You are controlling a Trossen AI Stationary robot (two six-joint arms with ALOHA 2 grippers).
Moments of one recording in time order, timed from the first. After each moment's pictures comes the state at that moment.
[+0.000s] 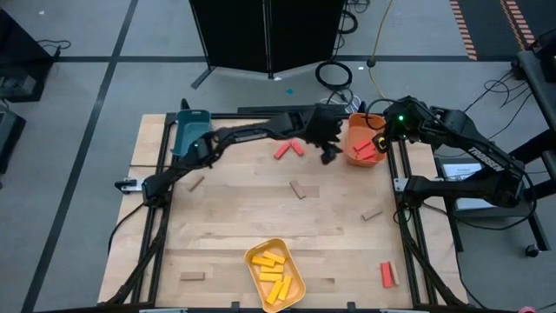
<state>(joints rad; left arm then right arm) 0.31 2.49 2.36 -0.50 0.28 0.04 -0.55 0.94 1.23 -1.28 0.38 0.24</state>
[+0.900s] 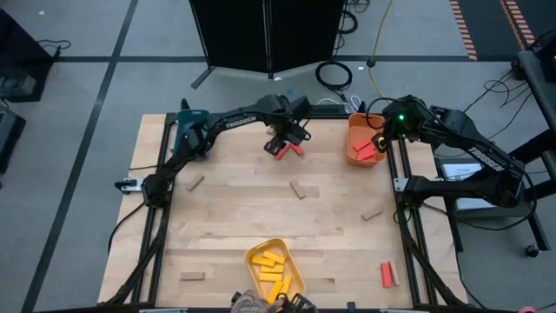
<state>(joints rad) 0.43 2.40 2.30 -1.22 0.02 1.05 -0.55 0.94 1.23 -1.24 0.39 0.18</state>
